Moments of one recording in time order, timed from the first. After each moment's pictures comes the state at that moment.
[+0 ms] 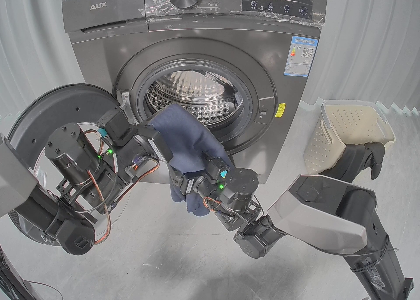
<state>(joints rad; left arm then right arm) -0.54 1.85 -0.61 -1.55 -0.03 -0.15 0.80 2.58 -1.35 -1.43 -0.22 0.18</state>
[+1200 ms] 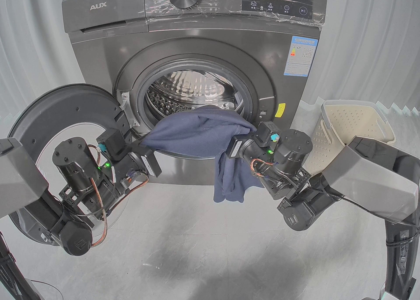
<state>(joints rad) -0.44 1.91 -0.53 -1.56 -0.05 -0.14 0.62 2.33 -1.13 -1.45 -0.21 0.17</state>
